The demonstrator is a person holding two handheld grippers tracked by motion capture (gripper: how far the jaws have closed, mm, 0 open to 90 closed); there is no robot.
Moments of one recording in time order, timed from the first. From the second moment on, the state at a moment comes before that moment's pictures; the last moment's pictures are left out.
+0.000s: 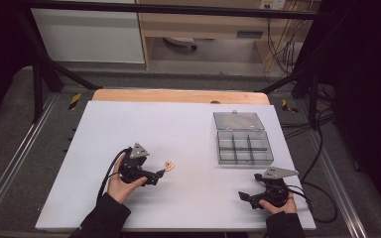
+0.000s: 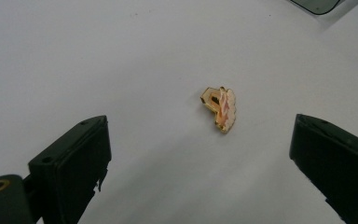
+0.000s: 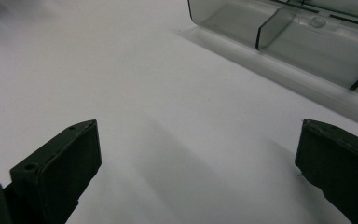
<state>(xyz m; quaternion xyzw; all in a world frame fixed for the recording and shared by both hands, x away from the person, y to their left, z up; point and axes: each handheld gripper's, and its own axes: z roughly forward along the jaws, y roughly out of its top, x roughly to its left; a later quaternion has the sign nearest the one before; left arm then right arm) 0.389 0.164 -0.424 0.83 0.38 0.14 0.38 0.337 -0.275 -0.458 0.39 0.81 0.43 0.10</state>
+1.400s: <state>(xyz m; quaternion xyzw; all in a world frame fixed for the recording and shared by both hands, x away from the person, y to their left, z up) 0.406 0.128 -0.444 0.84 0.38 0.14 0.36 0.338 -0.275 -0.459 0.38 0.81 0.43 0.10</state>
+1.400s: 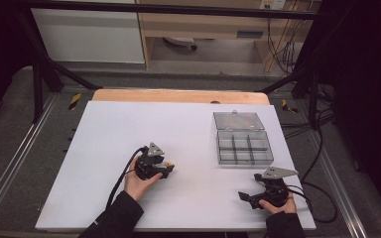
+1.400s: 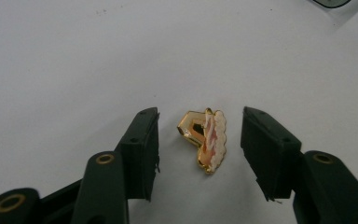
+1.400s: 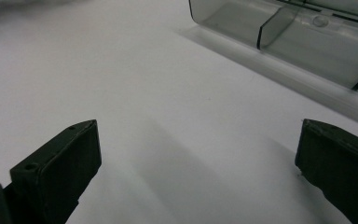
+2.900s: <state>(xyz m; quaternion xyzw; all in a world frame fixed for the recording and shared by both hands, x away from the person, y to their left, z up) 0.406 0.125 -0.445 0.84 0.37 0.13 0.38 0.338 -0.275 -0.459 0.38 0.81 0.43 0.10</state>
